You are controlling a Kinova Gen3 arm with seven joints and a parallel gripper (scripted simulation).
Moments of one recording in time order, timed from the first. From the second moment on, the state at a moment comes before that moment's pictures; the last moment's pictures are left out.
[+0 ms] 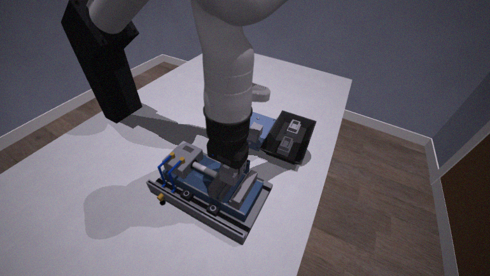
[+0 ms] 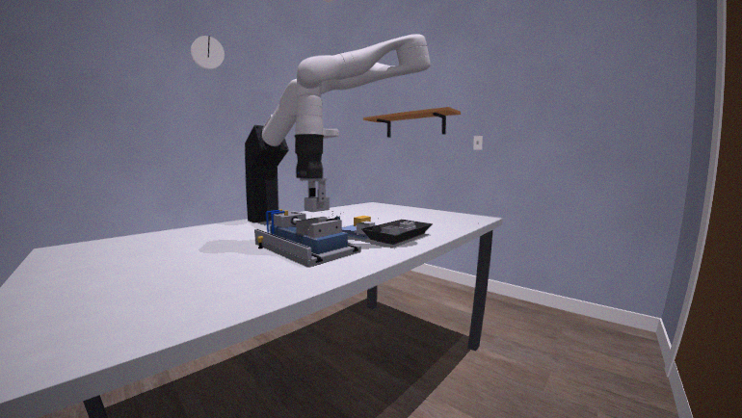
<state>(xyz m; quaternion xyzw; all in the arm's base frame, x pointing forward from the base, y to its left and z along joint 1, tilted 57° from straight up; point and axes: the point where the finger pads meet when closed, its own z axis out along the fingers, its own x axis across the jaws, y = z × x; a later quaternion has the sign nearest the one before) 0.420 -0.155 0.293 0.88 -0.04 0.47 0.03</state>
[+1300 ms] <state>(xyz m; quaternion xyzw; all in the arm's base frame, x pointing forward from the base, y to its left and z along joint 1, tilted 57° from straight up) 0.434 -0.154 0.290 0.88 -0.04 0.48 0.02</state>
